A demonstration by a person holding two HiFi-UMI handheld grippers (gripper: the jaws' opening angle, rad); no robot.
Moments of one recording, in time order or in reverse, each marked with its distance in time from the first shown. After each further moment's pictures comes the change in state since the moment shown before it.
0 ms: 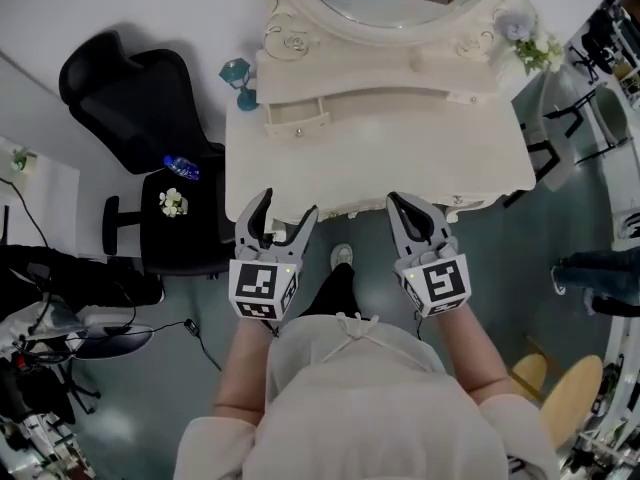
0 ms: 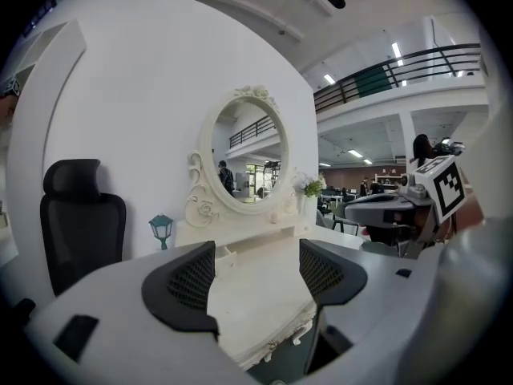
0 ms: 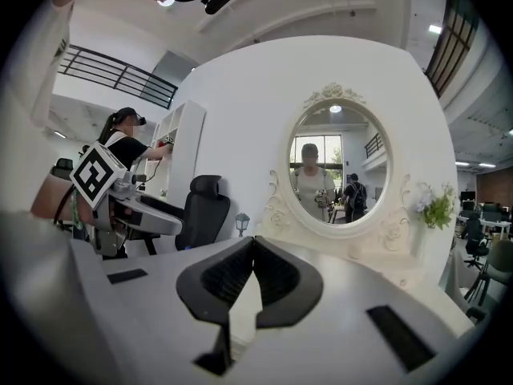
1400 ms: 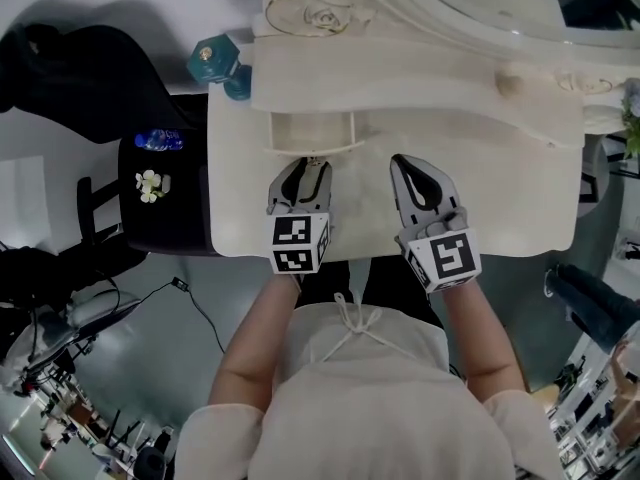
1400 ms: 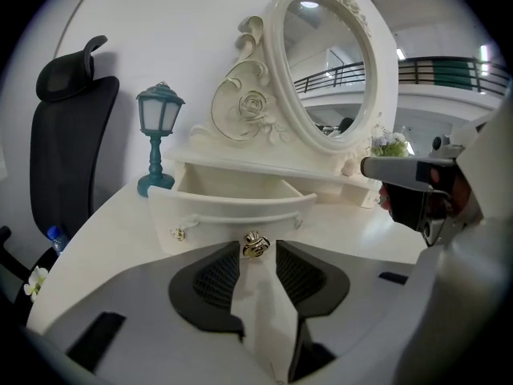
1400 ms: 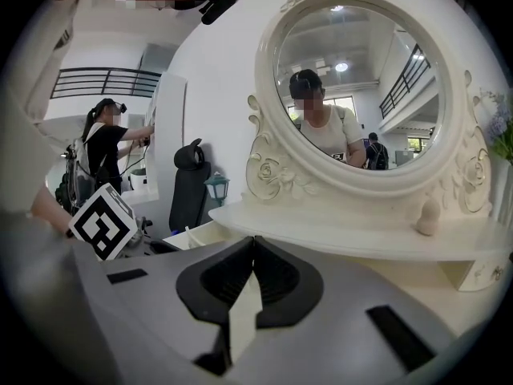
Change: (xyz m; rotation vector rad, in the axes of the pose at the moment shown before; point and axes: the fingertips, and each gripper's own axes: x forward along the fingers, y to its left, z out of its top) left arm 0.229 0.114 -0.162 -0.290 0.300 0.171; right arm 0.245 -0.070 -0.103 0.074 0.156 0.162
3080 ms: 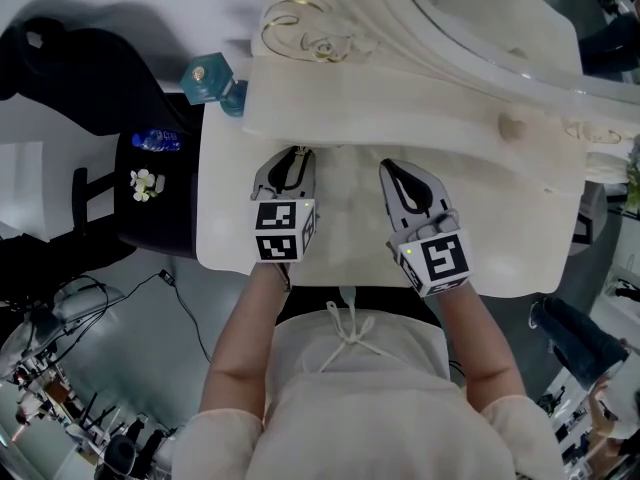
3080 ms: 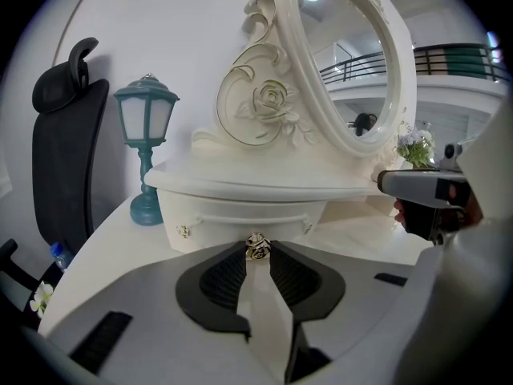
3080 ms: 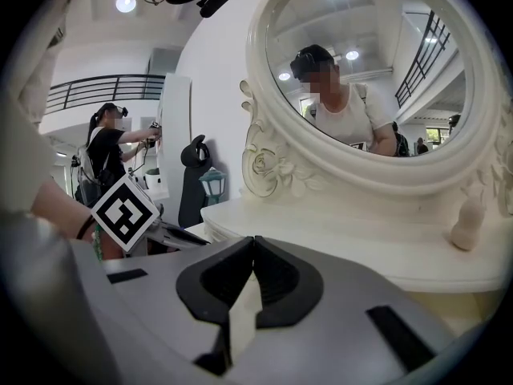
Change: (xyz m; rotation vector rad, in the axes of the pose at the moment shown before) left arm 0.048 0.028 0.043 -0.003 0.001 0.095; right arm 0.046 -0.032 0.001 0.003 0.035 0.118
